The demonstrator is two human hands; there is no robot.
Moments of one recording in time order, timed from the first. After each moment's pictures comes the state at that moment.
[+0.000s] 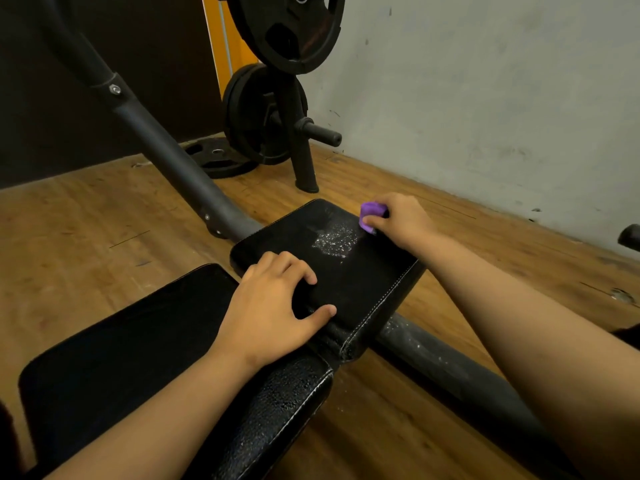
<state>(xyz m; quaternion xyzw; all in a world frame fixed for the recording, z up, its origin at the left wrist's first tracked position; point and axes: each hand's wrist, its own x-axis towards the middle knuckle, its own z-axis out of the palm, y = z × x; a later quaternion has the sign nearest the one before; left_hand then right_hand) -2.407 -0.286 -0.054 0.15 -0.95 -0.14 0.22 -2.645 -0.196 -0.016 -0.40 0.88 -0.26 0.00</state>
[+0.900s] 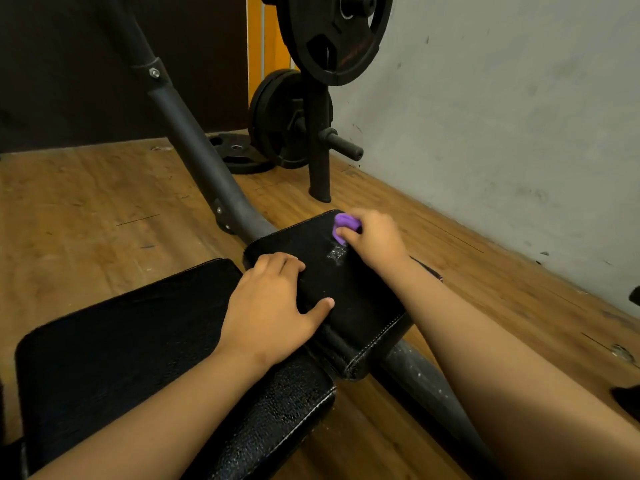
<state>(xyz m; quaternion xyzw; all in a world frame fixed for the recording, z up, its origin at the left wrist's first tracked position) -2.407 -0.283 -0.053 0.27 -0.92 -0.13 0.26 -2.618 -0.252 -0.032 -0.49 0.84 -0.25 -0.01</state>
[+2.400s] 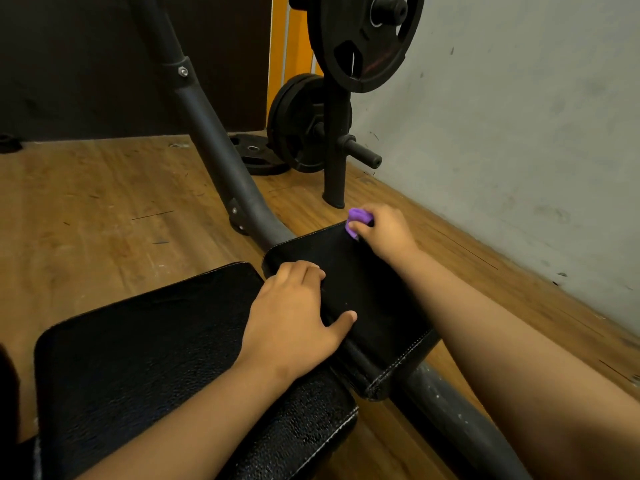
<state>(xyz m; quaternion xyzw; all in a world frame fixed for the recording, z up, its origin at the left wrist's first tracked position) -2.407 -0.283 -0.054 0.27 -0.91 -0.15 0.29 -2.633 -0.290 -0.026 -0.49 0.84 -0.24 0.01</state>
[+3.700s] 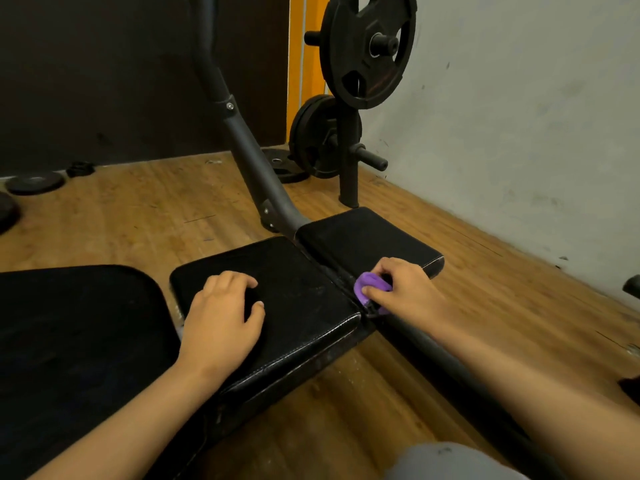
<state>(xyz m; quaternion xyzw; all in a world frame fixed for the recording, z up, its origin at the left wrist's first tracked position) -2.242 -0.239 -0.033 0.40 -0.87 -0.14 0.26 -2.489 -0.116 -0.014 -0.53 0.81 -0.26 0.07</state>
